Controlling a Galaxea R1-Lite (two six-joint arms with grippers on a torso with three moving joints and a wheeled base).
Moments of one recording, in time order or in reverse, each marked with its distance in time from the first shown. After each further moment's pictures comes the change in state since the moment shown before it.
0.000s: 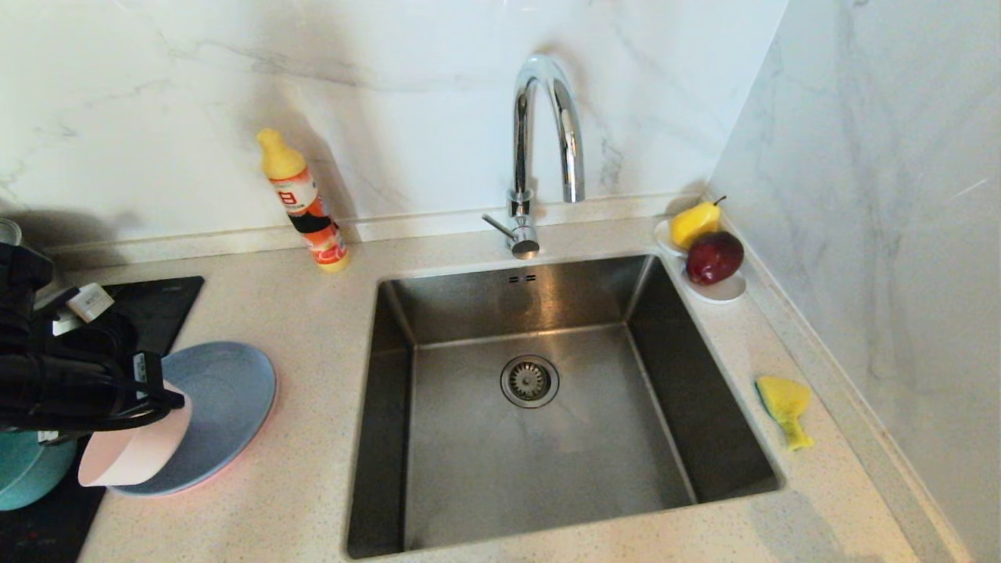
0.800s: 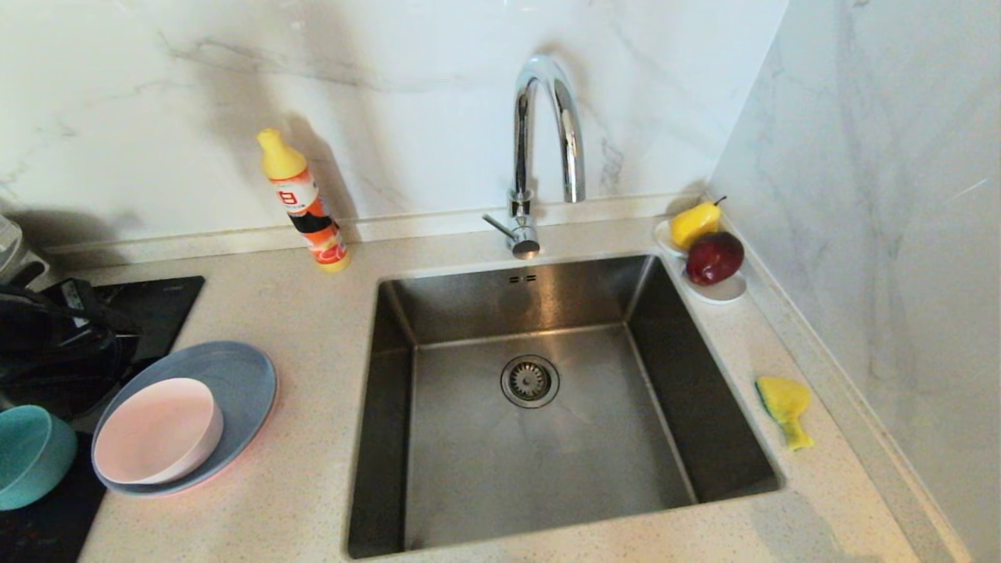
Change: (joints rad) left arm 0.093 -0.030 -0.209 0.060 0.080 -0.105; right arm 0.000 0.000 0.000 0.000 0.000 0.000
